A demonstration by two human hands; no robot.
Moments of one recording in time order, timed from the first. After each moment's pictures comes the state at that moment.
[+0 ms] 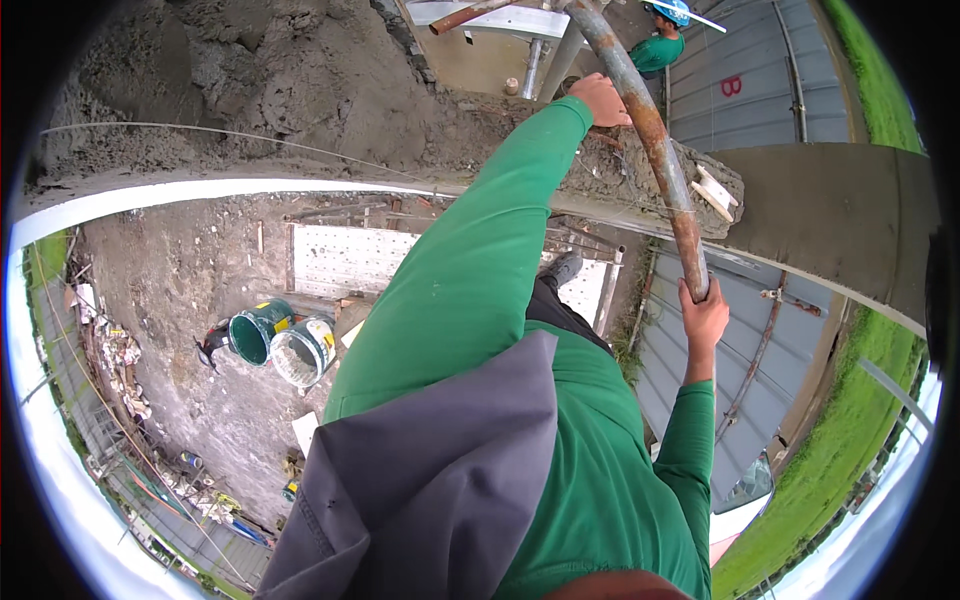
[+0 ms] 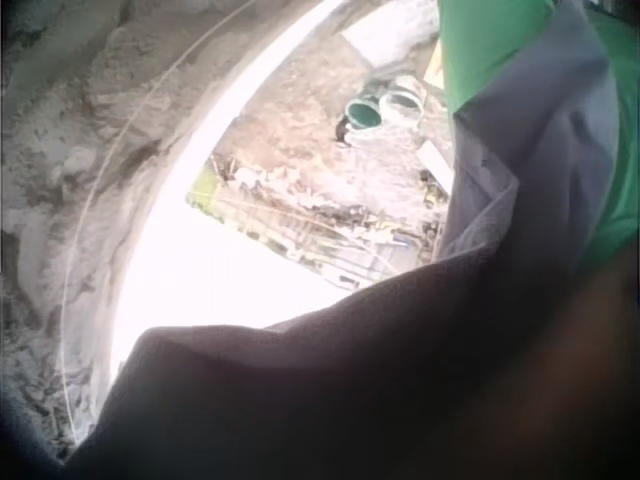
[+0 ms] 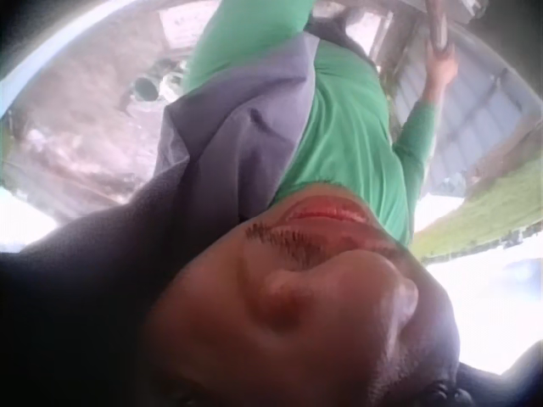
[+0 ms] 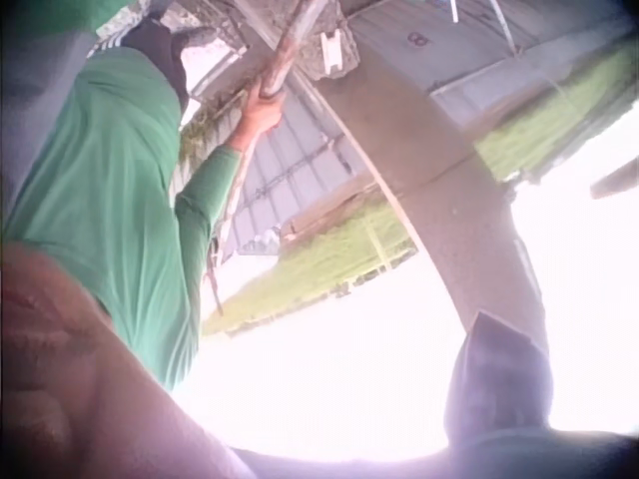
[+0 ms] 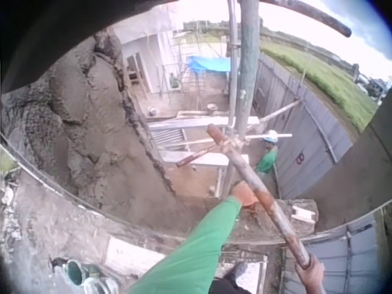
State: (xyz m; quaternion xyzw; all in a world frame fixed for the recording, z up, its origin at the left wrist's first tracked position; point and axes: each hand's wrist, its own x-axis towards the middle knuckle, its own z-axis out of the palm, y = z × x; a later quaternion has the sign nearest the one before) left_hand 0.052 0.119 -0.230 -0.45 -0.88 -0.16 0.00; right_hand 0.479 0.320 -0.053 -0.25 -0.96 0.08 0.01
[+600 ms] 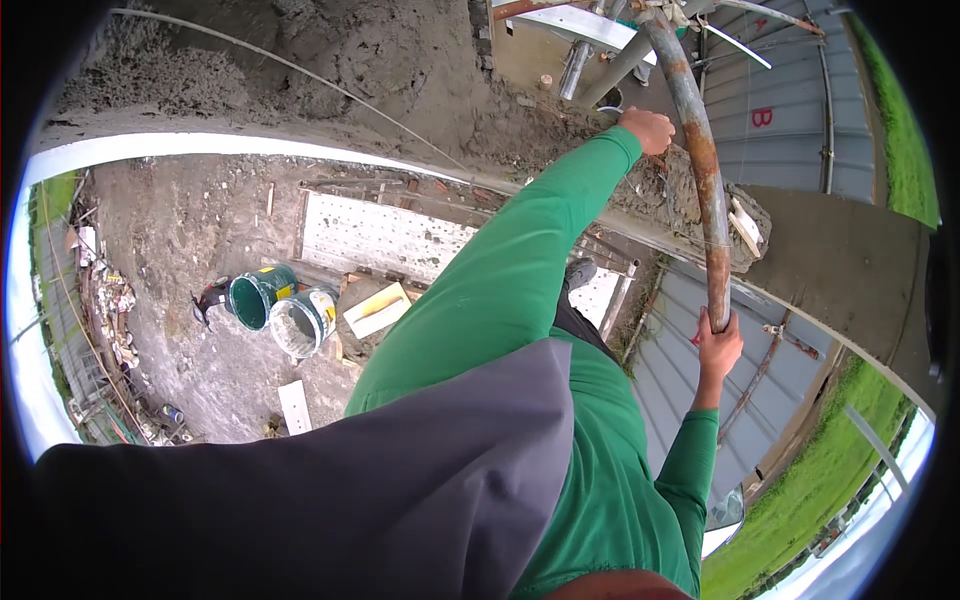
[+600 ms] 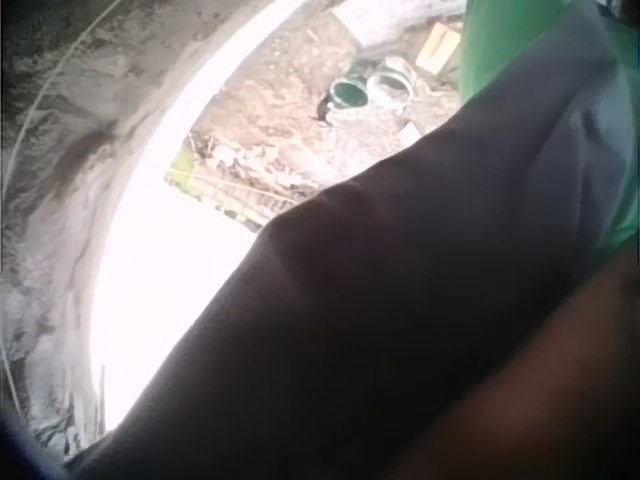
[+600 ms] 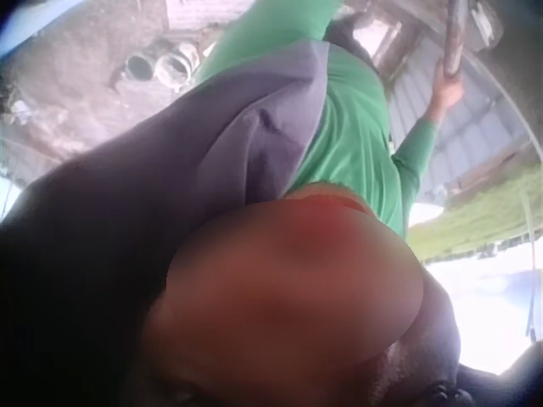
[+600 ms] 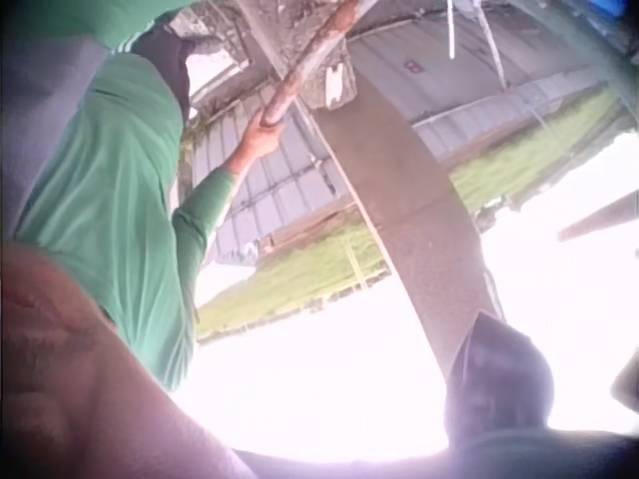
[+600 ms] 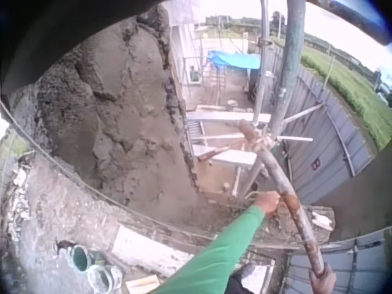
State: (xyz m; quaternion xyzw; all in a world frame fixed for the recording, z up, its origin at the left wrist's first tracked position) left_hand 0.092 0.113 -0.215 -0.32 -0.89 -0.30 -0.16; right_hand 0.481 0.323 -0.061 -0.26 -0.96 0.07 -0.01
